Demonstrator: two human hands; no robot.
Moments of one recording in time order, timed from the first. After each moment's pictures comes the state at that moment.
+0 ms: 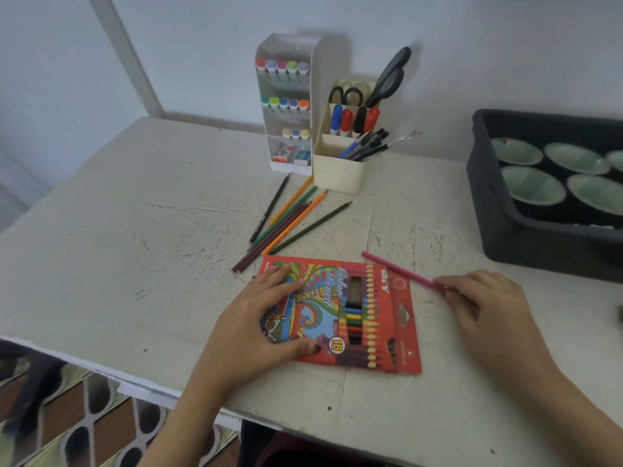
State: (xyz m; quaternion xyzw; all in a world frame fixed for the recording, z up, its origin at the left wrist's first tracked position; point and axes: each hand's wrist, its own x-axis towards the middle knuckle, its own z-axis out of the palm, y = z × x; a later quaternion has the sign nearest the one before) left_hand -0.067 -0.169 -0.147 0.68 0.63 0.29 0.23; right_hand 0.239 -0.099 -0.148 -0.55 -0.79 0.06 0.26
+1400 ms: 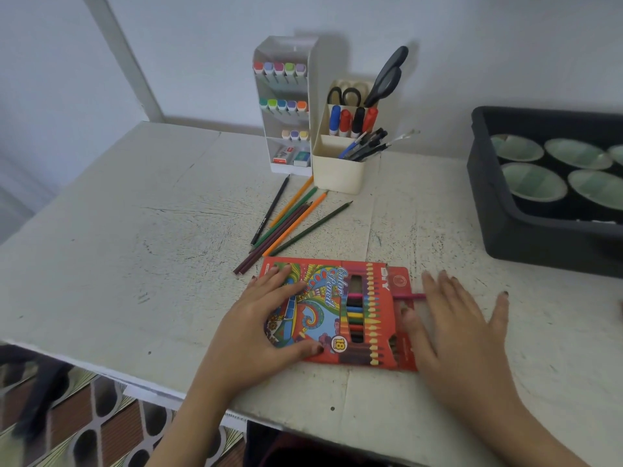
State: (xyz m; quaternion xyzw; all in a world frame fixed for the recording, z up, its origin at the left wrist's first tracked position) left_hand -0.065 -0.170 -0.149 0.70 0.62 0.28 0.20; right_hand 0.187 -0.143 -0.137 -0.64 -0.76 0.06 0.11
